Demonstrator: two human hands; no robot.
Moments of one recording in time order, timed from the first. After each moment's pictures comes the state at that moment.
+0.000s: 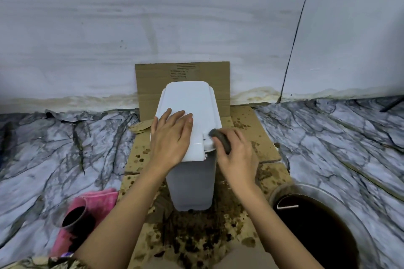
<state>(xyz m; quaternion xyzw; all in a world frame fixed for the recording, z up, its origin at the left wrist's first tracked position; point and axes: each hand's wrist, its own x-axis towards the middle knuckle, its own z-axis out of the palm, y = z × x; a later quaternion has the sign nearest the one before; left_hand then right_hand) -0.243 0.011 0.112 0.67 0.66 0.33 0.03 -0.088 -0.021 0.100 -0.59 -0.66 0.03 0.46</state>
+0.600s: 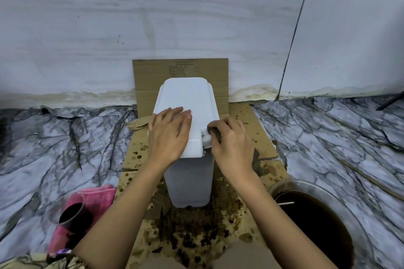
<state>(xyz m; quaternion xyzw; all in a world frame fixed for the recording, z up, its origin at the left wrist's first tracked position) -0.243 0.011 0.113 0.67 0.67 0.33 0.02 -0.096 -0.021 0.126 -0.57 -0.71 -0.05 0.41</state>
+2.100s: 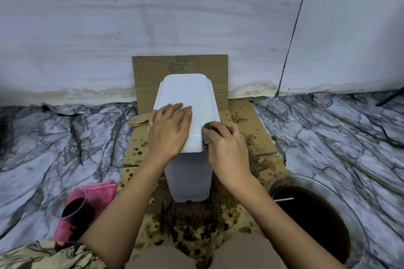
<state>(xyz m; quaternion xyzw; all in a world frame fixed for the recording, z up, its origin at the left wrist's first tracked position) -0.242 0.010 0.112 0.67 0.67 0.34 0.02 -0.095 -0.038 0.117 -0.55 -0.76 -0.05 0.34</state>
